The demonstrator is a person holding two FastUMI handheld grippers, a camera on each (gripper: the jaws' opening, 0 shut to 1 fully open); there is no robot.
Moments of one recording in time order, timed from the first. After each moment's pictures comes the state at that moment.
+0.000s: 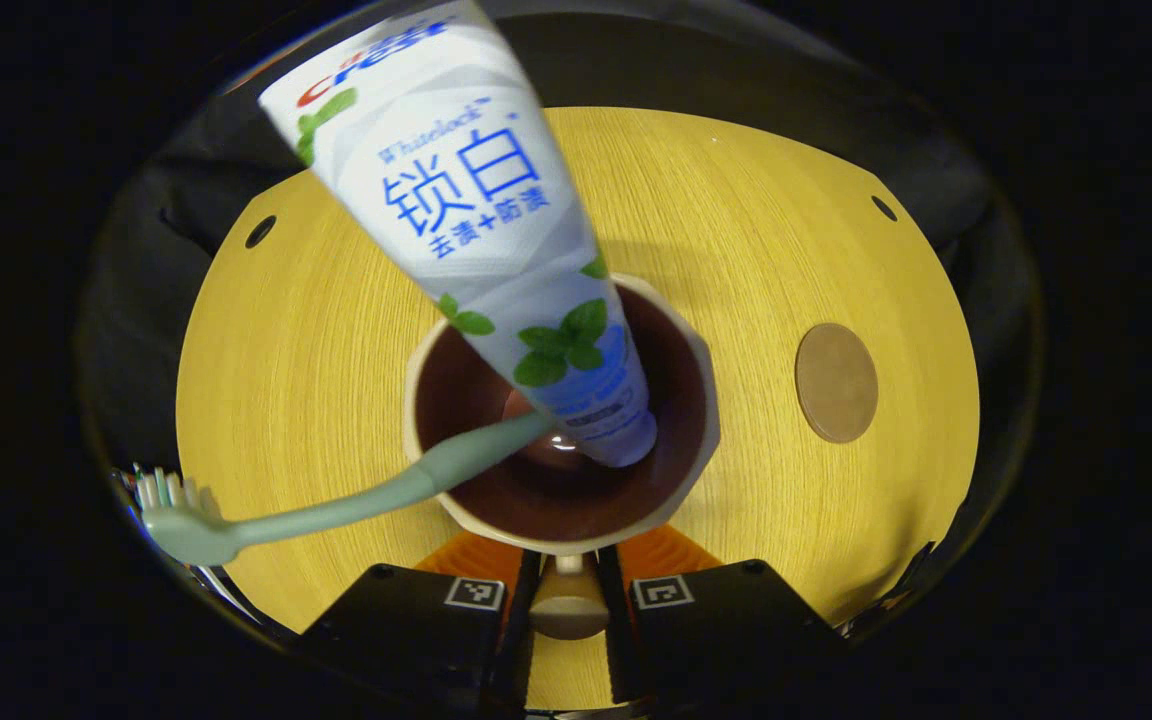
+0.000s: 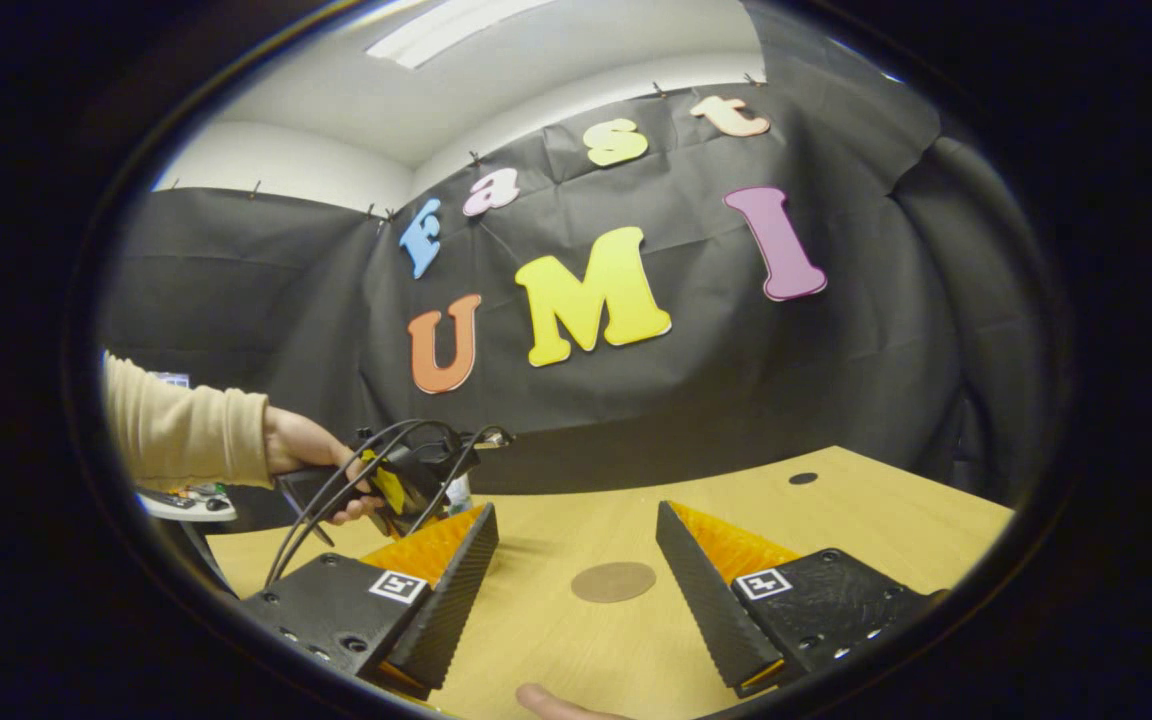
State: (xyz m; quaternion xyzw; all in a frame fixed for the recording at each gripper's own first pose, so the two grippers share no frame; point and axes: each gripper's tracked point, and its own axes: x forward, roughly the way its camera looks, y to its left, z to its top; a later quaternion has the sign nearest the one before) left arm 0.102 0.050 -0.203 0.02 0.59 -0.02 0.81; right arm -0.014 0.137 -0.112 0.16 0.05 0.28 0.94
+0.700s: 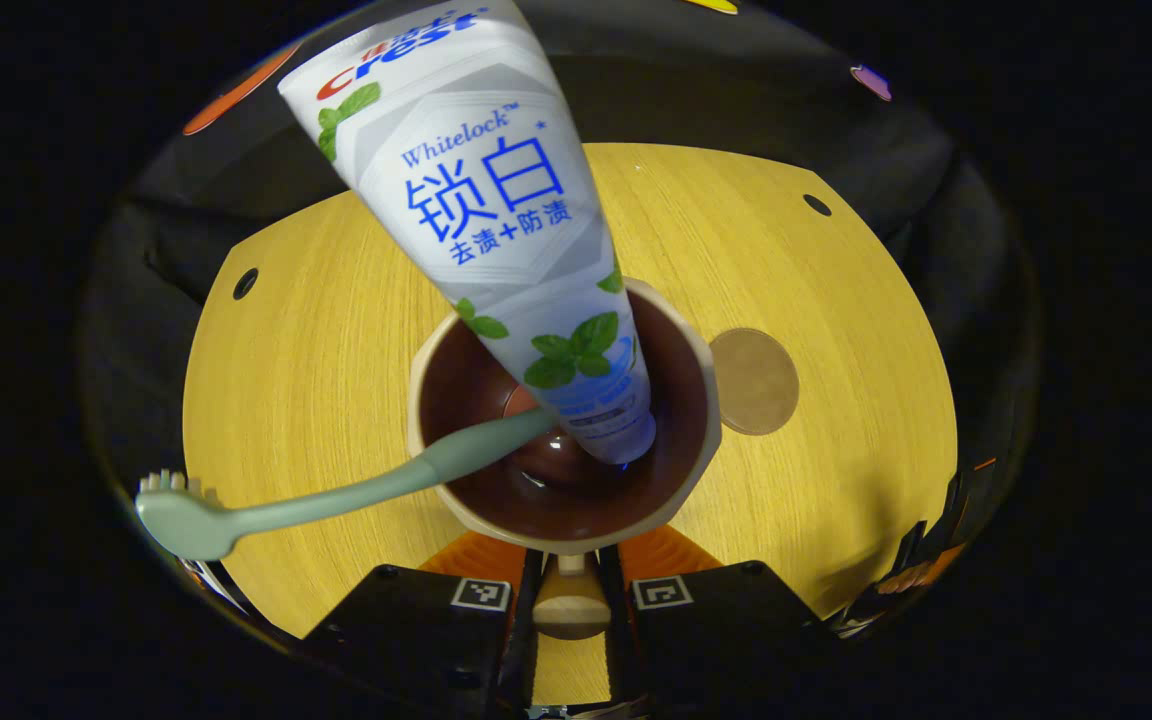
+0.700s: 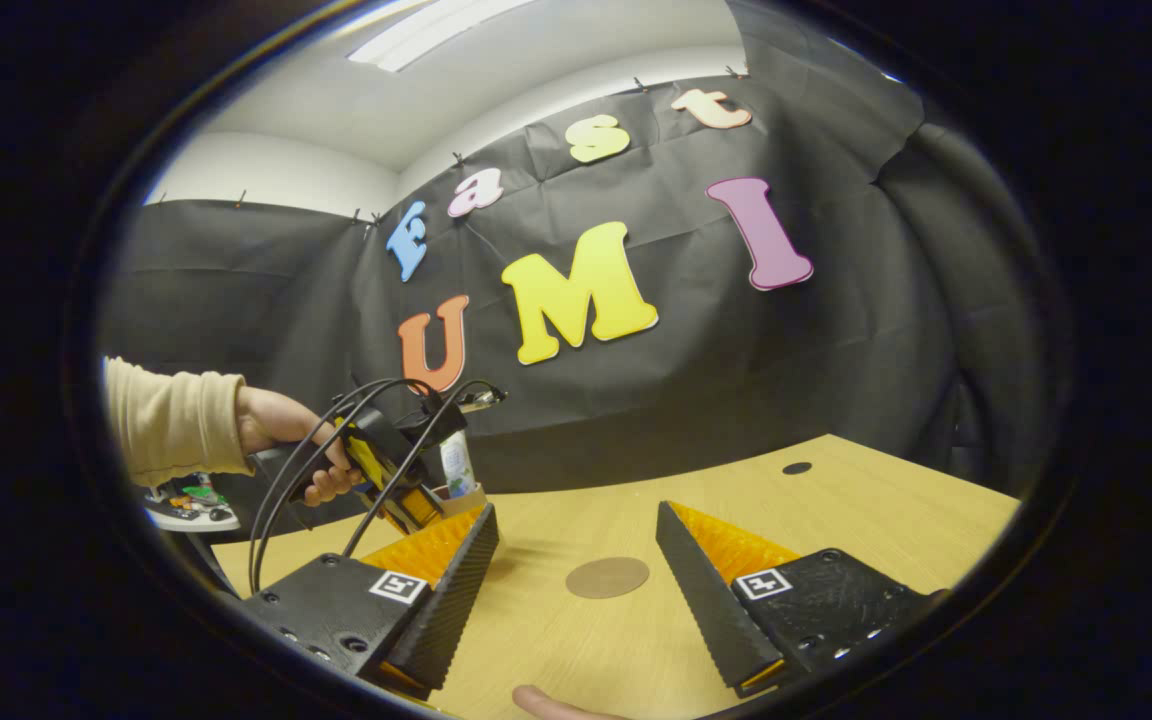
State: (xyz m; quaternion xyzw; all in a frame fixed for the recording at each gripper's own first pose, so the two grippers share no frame) left arm 0.116 0.037 -0.173 0.05 0.56 -0.09 0.83; right arm -0.009 0.126 -0.118 0.17 0.06 0.27 0.94
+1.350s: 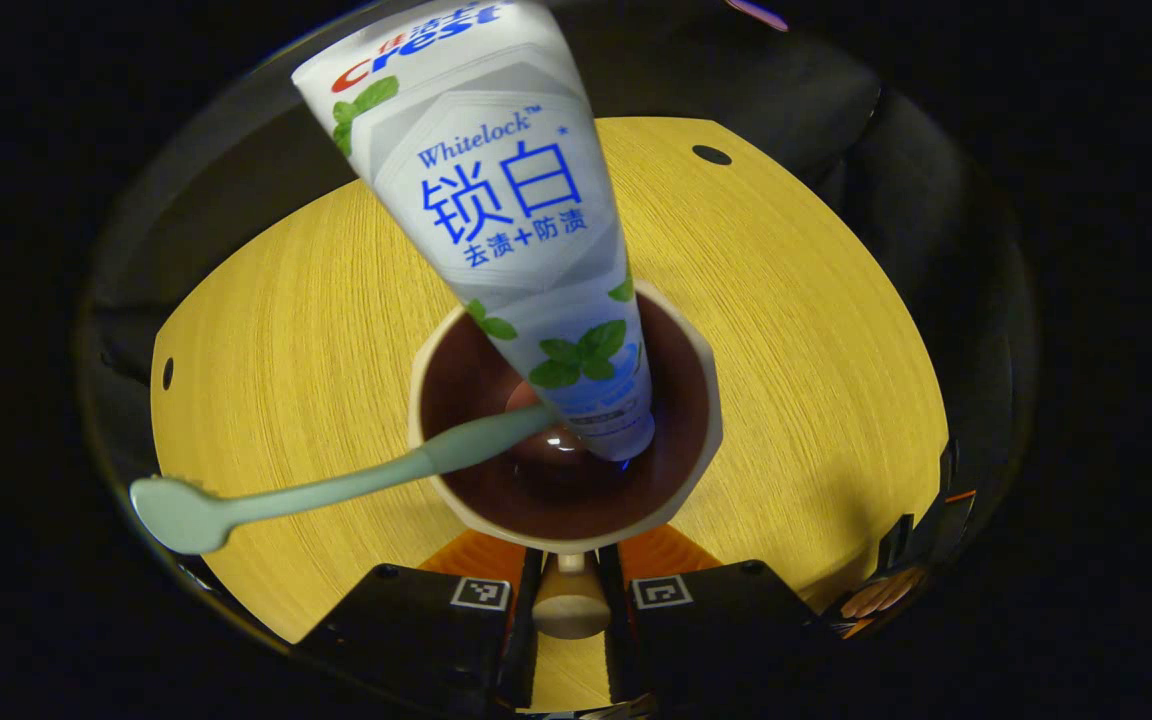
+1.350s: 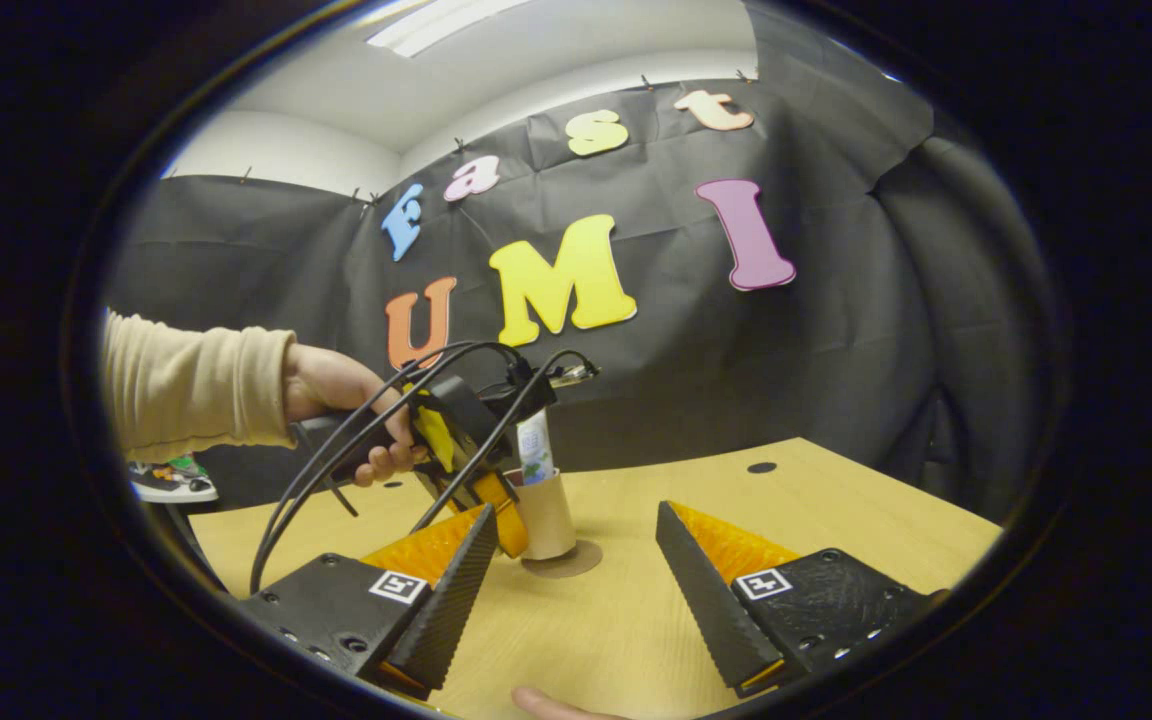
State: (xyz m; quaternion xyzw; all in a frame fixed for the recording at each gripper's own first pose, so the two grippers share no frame) left arm 0.195 -0.001 -0.172 0.11 0.57 -0.16 0.80; right arm -0.010 0.091 -0.147 0.13 0.07 0.26 0.95
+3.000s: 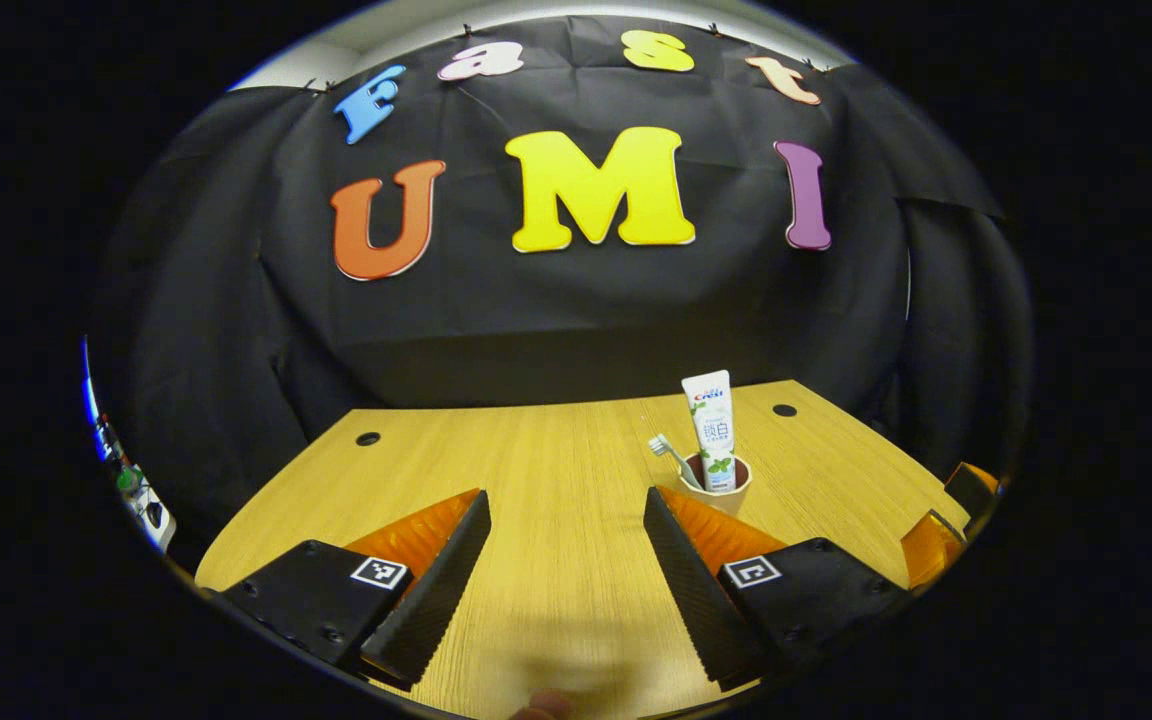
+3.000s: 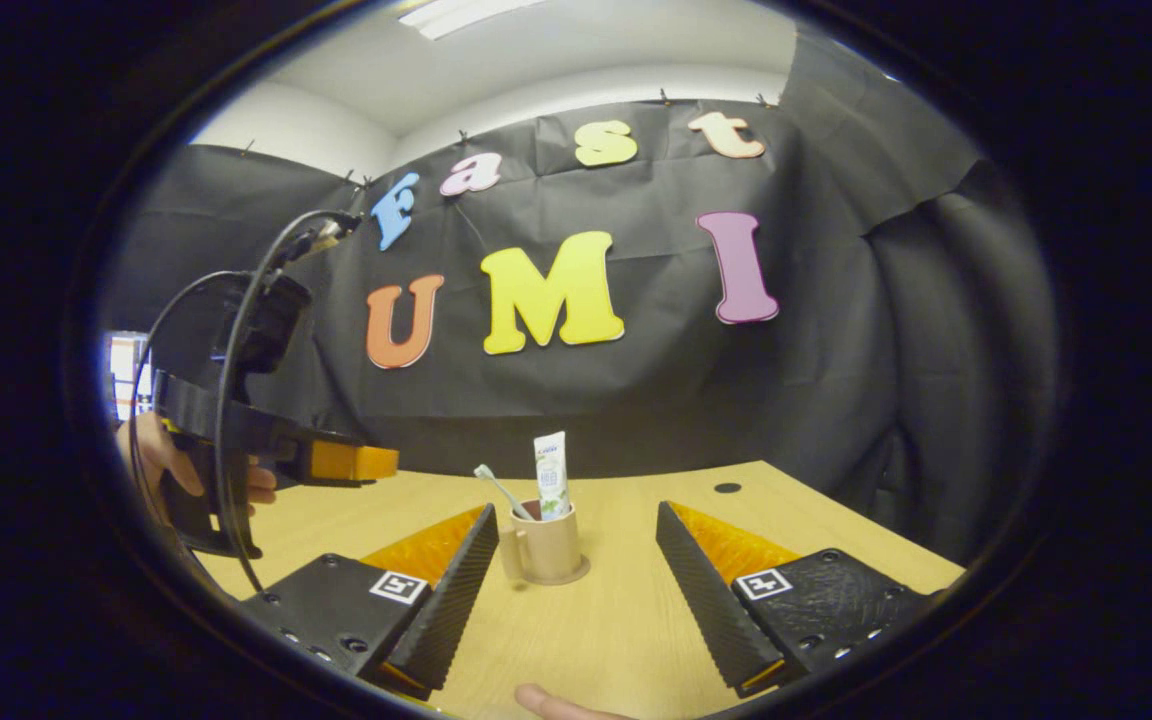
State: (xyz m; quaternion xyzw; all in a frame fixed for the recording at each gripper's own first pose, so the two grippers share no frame) left arm 0.489 0.157 0.235 0.04 0.11 0.02 0.99; right arm -0.041 0.101 -0.091 0.08 0.07 0.20 0.97
